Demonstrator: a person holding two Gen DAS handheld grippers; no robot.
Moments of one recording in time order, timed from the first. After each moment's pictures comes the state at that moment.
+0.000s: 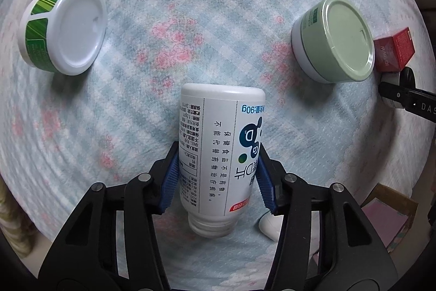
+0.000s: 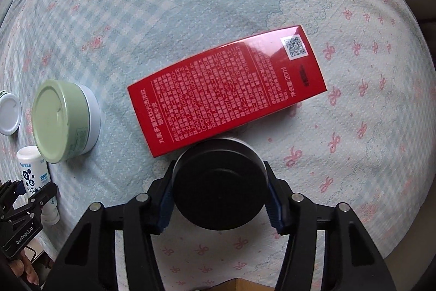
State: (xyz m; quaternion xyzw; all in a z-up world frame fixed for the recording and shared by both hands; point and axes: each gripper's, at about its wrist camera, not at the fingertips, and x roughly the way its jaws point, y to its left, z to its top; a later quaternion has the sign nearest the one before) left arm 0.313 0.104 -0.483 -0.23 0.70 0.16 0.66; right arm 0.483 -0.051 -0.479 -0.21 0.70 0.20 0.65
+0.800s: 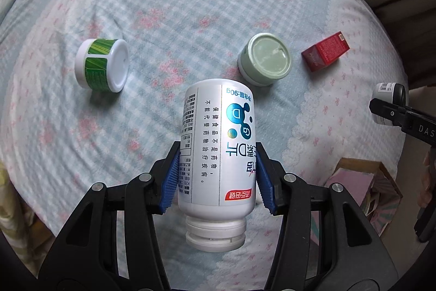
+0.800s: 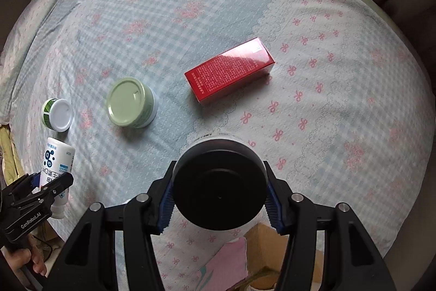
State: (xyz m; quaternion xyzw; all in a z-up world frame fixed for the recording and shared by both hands) left arm 0.273 0.101 -0.350 -0.20 0.63 0.10 0.74; right arm 0.409 -0.109 -0.331 -0.11 0.65 0.21 0.72
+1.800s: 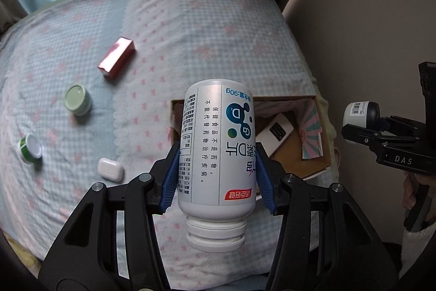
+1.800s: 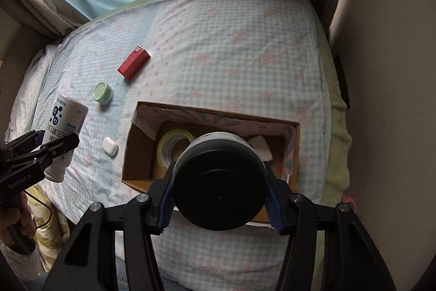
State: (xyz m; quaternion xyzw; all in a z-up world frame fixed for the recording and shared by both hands) left arm 0.230 -0.200 -0.226 -0.02 0.59 -0.17 0.79; right arm 0.215 -0.410 -0.241 0.05 0.61 0.07 0.78
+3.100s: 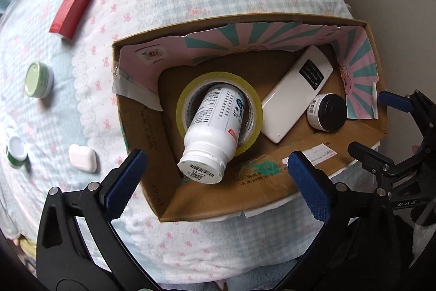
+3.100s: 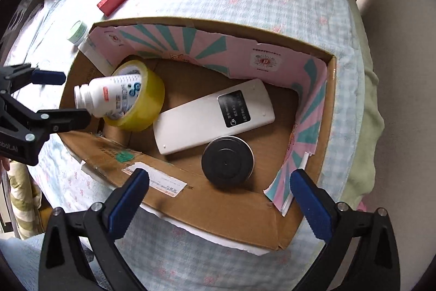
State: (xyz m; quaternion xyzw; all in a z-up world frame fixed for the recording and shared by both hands) left arm 0.249 -0.250 -0.362 0.07 0.70 -0.15 0.69; right arm 0.200 -0.423 -0.374 0.00 0.66 0.12 0.74
